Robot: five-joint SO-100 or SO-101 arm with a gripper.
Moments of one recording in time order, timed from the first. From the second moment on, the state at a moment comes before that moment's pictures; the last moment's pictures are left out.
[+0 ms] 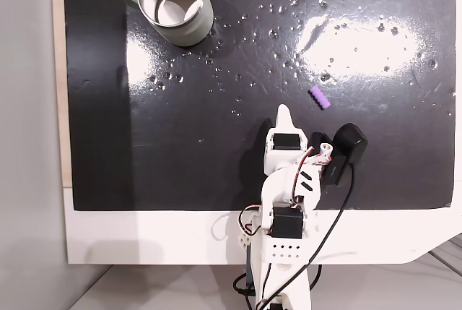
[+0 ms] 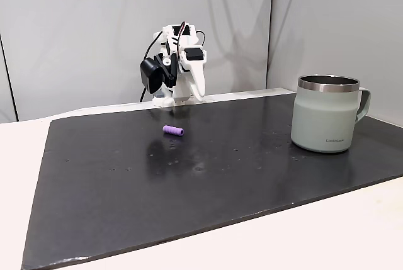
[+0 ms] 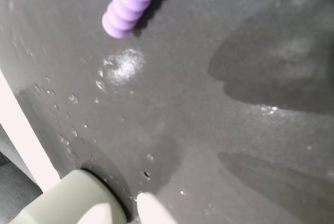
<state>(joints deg) 5.5 181.6 172.5 43.9 -1.0</state>
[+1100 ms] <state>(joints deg) 8.0 156.8 144.3 48.5 -5.3</state>
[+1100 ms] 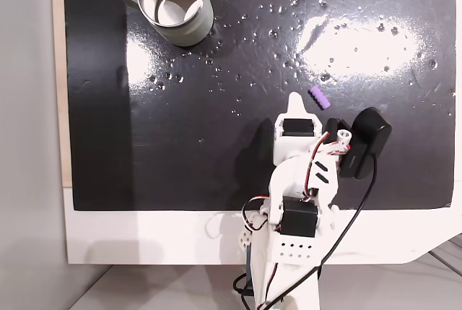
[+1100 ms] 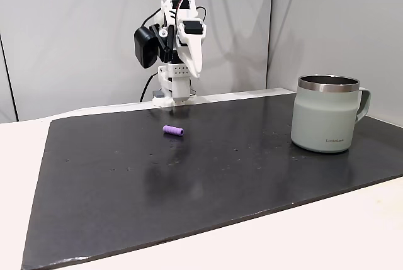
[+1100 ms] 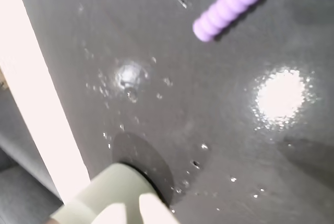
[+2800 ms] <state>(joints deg) 19.1 90.6 101.6 71.3 8.2</state>
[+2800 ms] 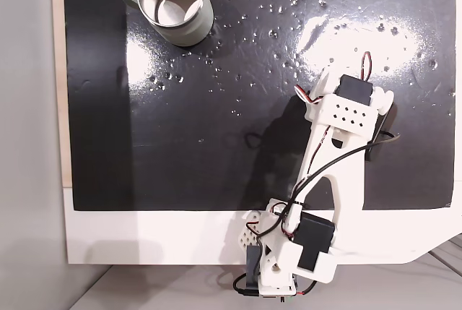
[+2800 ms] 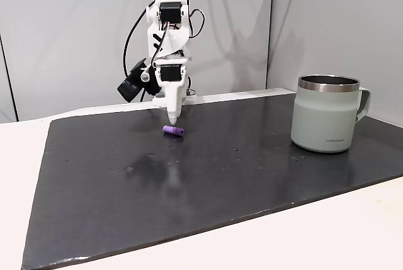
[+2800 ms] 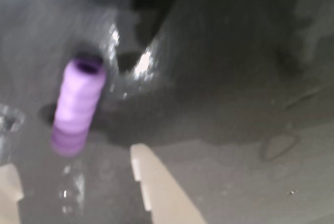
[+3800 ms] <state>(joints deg) 19.8 83.8 103.9 65.2 8.2</state>
